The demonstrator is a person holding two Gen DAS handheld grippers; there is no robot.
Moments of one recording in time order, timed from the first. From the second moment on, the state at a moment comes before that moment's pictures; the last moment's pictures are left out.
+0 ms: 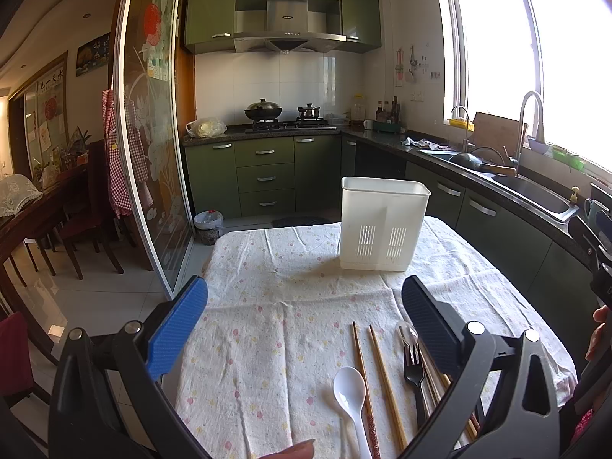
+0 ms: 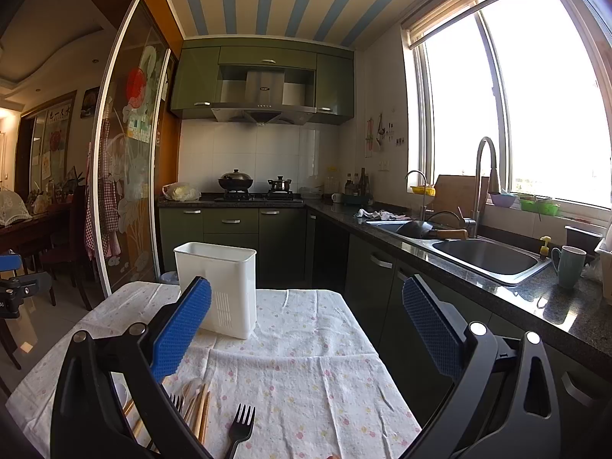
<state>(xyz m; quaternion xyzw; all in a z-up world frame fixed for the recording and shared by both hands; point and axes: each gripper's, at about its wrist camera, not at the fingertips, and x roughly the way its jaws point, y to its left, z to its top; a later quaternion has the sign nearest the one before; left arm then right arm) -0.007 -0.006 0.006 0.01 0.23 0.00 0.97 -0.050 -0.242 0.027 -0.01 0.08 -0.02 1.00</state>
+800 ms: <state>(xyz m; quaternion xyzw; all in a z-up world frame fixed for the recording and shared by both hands) -0.006 -0.005 0.004 0.01 0.23 0.00 0.97 -0.048 -0.242 0.027 -0.01 0.08 -0.02 1.00</state>
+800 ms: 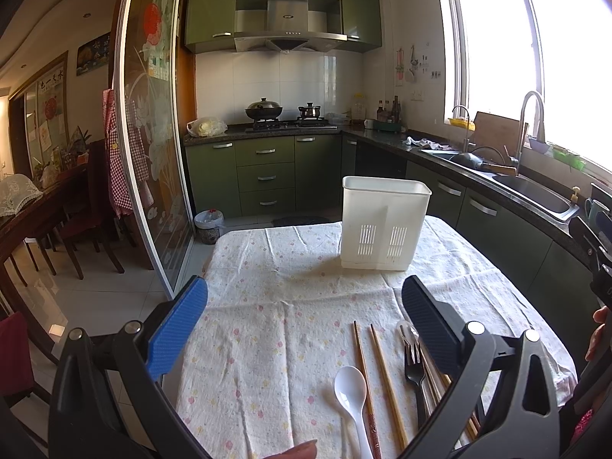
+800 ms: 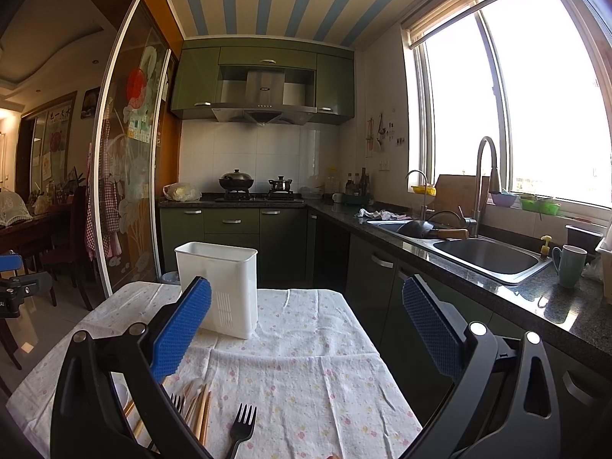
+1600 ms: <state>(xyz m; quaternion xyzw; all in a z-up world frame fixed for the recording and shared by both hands) 0.004 -0.003 -0.006 -0.02 0.27 -0.03 0.96 -0.049 -0.240 0.029 -0.01 0.08 -0.02 1.00</state>
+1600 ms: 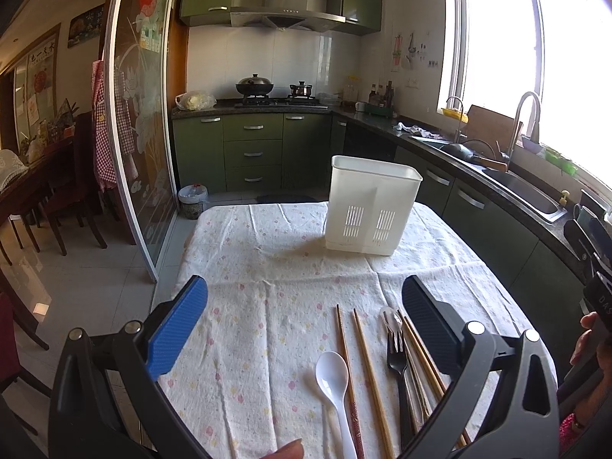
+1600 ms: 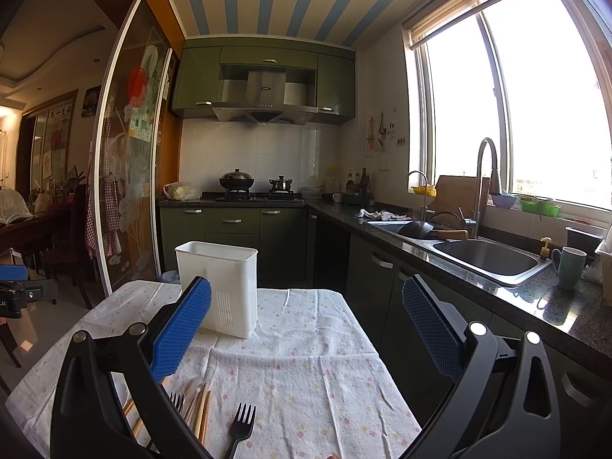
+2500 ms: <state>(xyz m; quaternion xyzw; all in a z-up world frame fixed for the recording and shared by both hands) 0.075 -0.035 -0.098 0.00 0.59 -0.07 0.80 0.037 -0.226 -0.038 0.02 0.43 0.12 0.89</state>
